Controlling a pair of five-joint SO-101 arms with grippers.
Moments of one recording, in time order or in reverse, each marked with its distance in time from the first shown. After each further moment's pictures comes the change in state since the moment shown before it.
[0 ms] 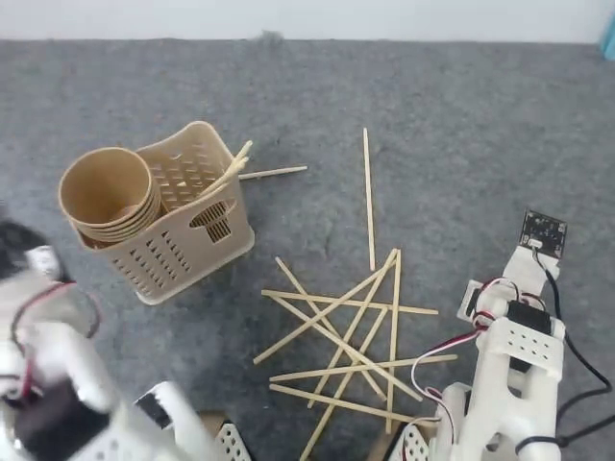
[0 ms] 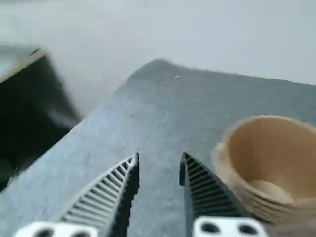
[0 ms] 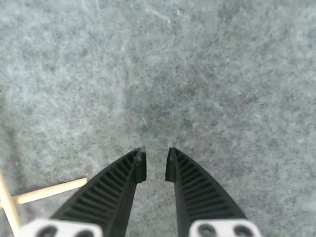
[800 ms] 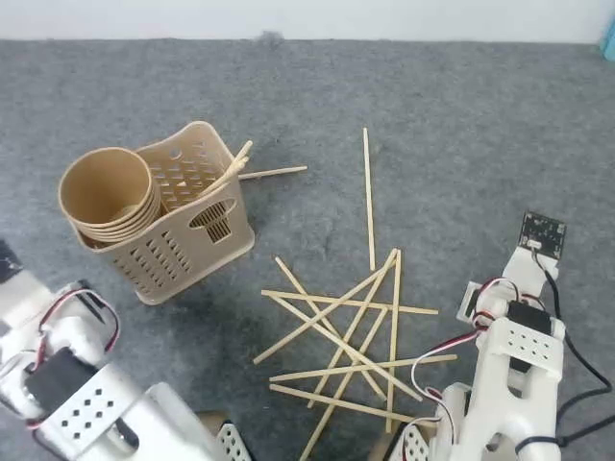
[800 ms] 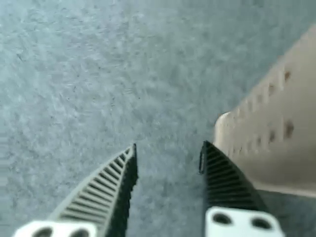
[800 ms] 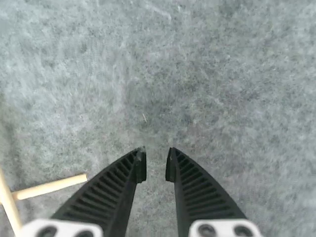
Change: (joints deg) left arm -6.2 0.9 31.7 -5.0 11.6; right arm 0.0 0.0 0.0 1.1 0.2
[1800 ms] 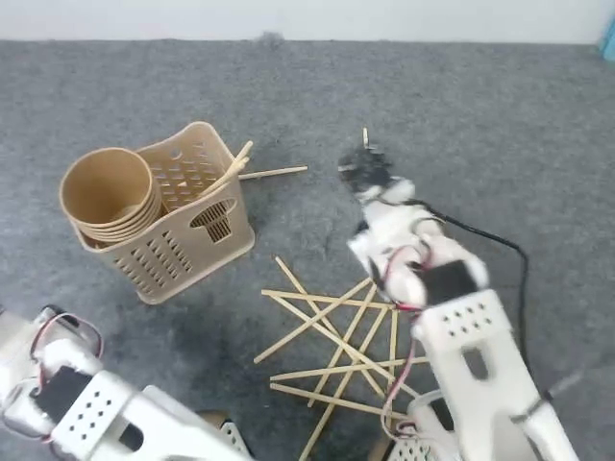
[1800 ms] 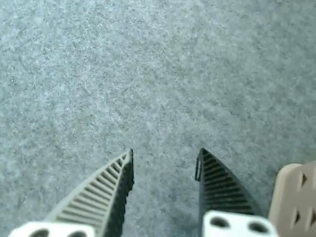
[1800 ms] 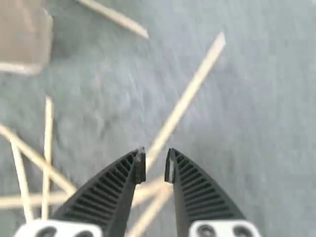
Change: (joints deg) left arm -12.7 0.0 17.6 -22.5 1.4; right arm -42.2 4.7 -24.6 -2.7 18.5
